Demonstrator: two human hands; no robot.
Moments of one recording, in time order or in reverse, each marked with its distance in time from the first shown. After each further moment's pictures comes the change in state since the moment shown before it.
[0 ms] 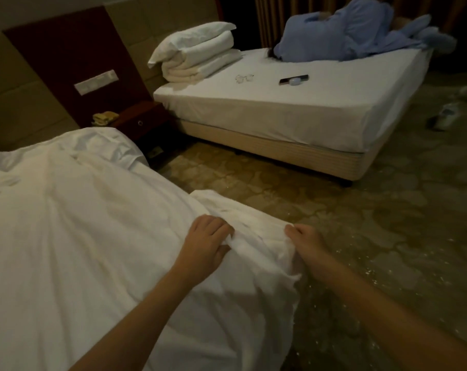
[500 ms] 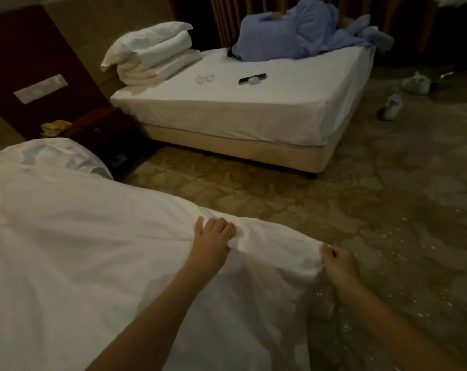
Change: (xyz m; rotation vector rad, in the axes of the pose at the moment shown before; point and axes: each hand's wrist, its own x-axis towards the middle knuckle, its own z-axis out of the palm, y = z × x) left_hand 0.038 0.029 0.084 0.120 -0.328 -0.144; right_hand 0.011 0.094 -0.080 0.031 0.408 0.233
